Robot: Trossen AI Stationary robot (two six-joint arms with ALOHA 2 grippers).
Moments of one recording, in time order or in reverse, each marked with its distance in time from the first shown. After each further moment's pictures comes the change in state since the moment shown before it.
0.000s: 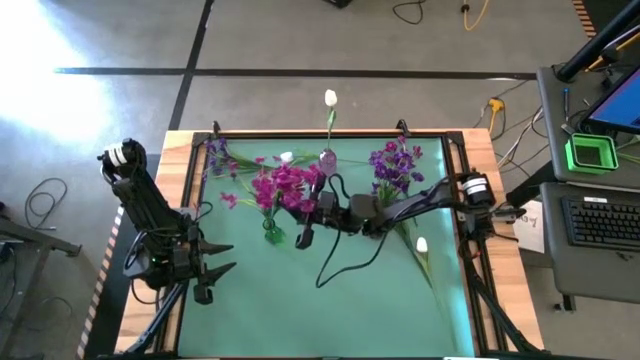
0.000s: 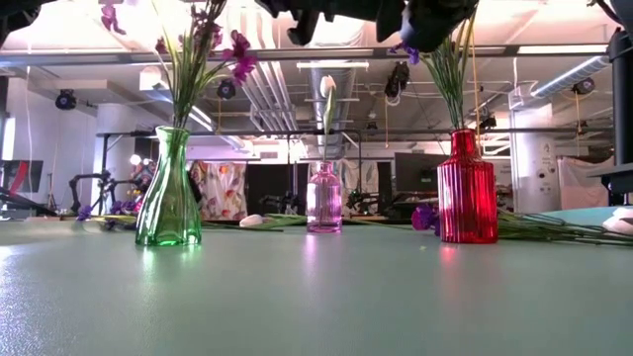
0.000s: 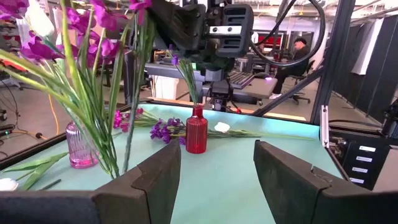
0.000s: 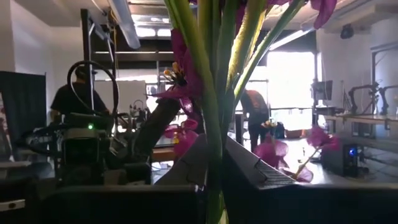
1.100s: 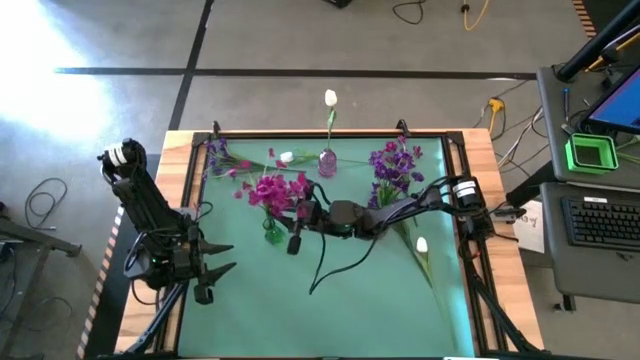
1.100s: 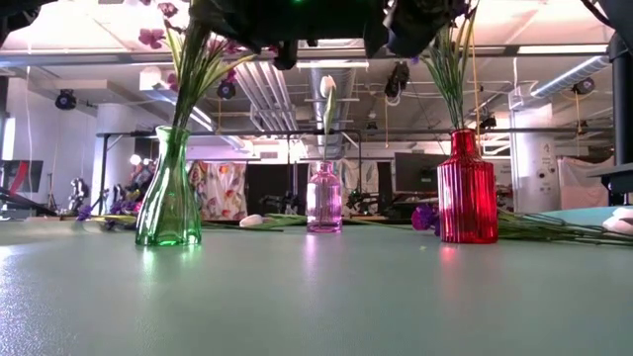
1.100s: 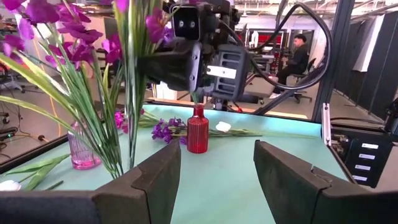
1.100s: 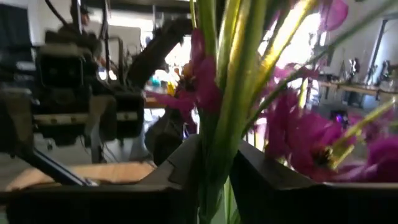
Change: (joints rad) left arm 0.000 0.000 0.000 -0.016 0.000 0.000; right arm 0.000 0.077 0.090 -0.243 0.027 -0.027
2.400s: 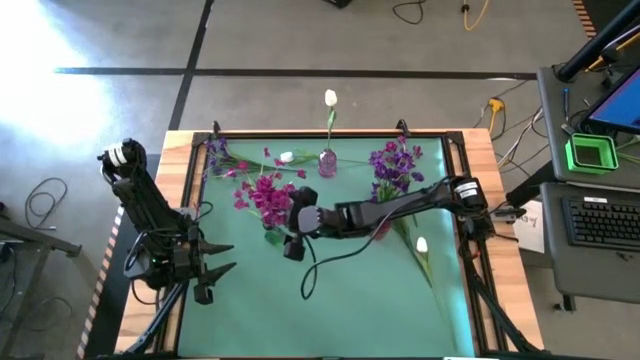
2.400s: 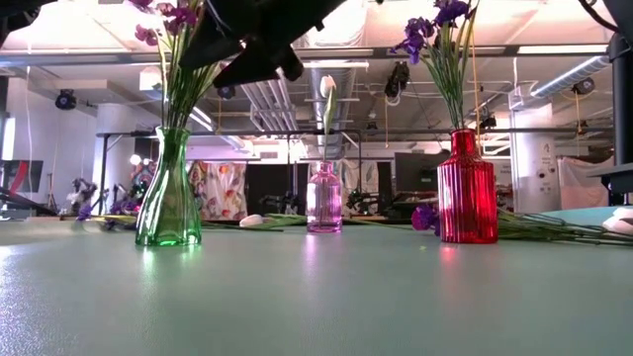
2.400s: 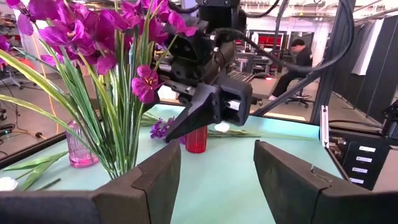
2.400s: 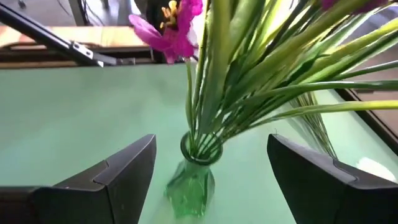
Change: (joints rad) left arm 0.000 0.000 0.000 0.001 0.000 -0.019; right arm 0.030 -0.012 0.304 -0.975 0.045 0.182
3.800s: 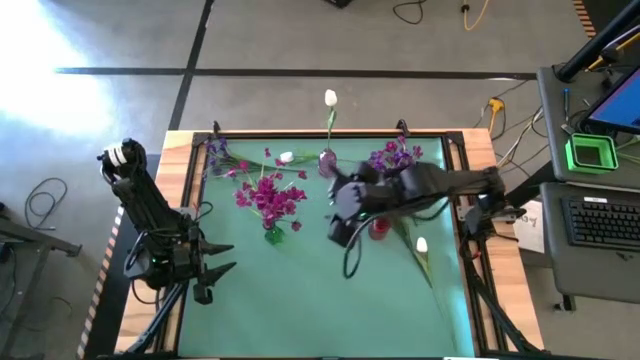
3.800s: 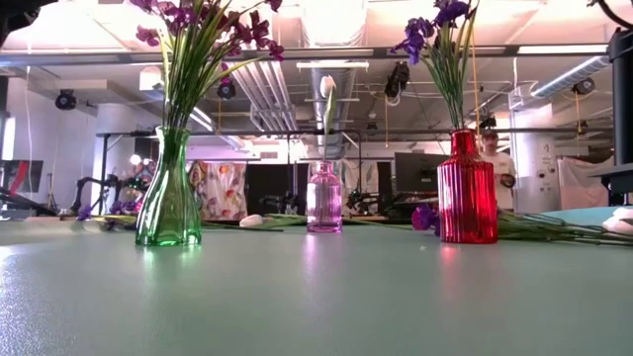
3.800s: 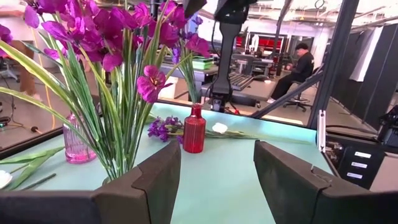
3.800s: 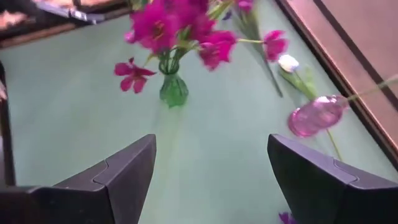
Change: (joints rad) left arm 0.002 0.000 0.000 0.001 0.000 -0.038; right arm 0.069 -0.136 0.673 -1.236 0.017 0.399
